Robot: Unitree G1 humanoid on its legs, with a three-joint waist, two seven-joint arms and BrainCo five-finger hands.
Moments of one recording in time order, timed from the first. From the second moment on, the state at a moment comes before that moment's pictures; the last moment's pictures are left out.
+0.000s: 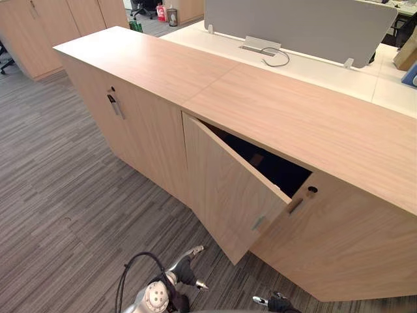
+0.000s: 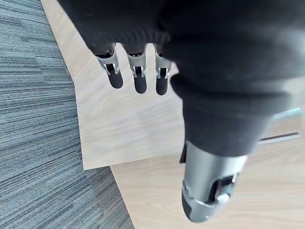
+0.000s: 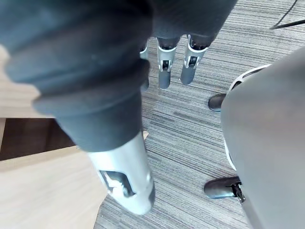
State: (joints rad) left arm 0.18 0.29 -0.49 0.36 0.31 -0.19 -0.07; right arm 0.04 -0.02 -0.24 1.14 0.05 0.00 -0.05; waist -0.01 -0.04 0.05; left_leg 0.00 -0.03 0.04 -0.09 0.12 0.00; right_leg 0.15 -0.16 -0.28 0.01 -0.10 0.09
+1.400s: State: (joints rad) left arm 0.18 -0.01 0.41 1.02 -0.45 -0.11 -0.03; right arm 0.11 -0.03 -0.17 1.07 0.14 -0.02 0.00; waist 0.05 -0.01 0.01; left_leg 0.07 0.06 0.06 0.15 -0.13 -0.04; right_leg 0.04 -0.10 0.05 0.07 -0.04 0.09
